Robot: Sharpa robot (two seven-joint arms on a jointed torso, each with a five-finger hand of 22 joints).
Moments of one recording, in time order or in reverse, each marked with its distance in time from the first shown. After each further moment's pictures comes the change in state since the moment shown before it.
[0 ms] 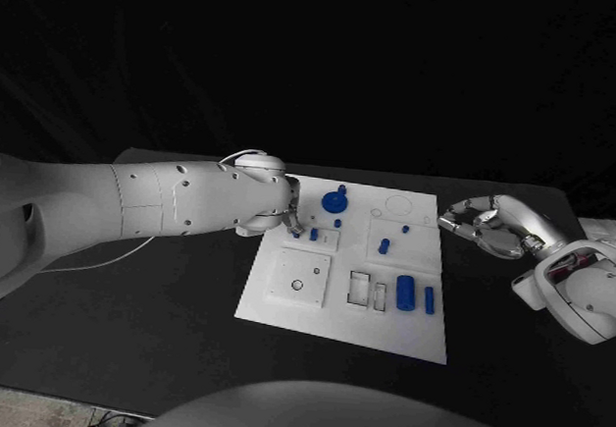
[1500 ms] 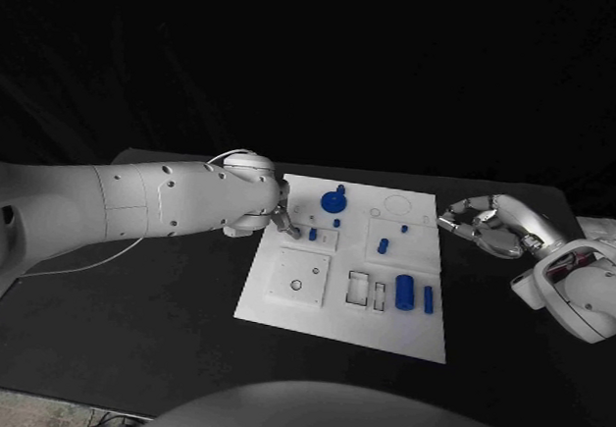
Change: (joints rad) left arm -0.002 -0.052 0.008 0.035 -0.008 0.039 -0.012; left_hand -0.187 -0.017 -0.163 0.011 -0.240 -0.176 0.056 -0.041 0.016 -0.002 0.027 0.000 0.000 0.002 0.020 0.000 0.000 0.000 0.002 0.016 -0.047 0.000; right arm -0.001 -0.001 0.000 -0.002 0.000 0.001 -0.002; right_hand 0.004 -0.004 -0.003 -0.003 0.004 0.000 0.000 0.000 0.002 0.000 0.000 0.000 0.000 0.000 0.000 0.000 0.000 0.000 0.000 0.000 0.000 0.000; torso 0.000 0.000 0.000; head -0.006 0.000
